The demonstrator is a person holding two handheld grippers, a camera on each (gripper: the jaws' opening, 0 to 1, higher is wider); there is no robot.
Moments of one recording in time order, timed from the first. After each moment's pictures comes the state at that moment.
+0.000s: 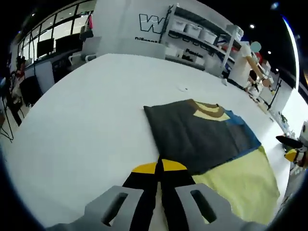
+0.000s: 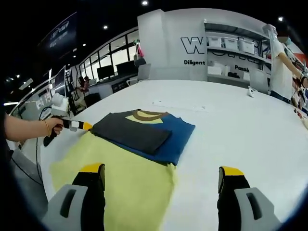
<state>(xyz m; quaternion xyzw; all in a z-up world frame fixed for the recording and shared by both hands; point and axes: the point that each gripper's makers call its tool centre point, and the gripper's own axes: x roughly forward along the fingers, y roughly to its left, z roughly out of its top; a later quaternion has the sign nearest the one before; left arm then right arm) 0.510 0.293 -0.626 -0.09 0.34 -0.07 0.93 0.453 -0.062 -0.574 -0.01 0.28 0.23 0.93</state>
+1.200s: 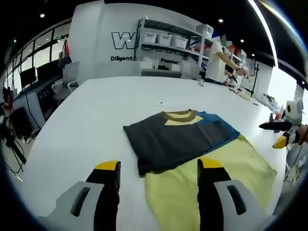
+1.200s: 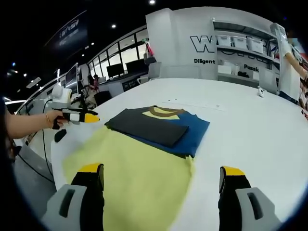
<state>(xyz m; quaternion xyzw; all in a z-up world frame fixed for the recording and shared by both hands) 0.476 0.277 -0.574 -0.02 0.27 -0.15 0.95 0.415 -0.028 -0.568 -0.01 0.29 0.28 0.92</state>
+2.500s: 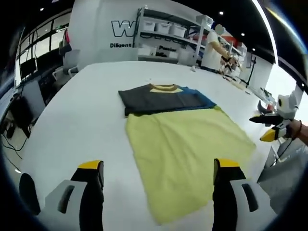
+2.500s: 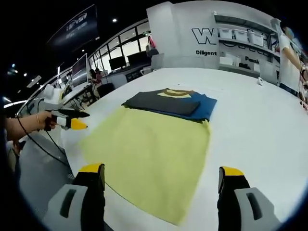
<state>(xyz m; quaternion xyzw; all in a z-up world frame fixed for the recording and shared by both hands) 0.335 0.266 -0.593 -0.03 0.33 -0.17 0.93 0.320 -0.026 -0.589 -0.01 0.33 0.27 0.90</state>
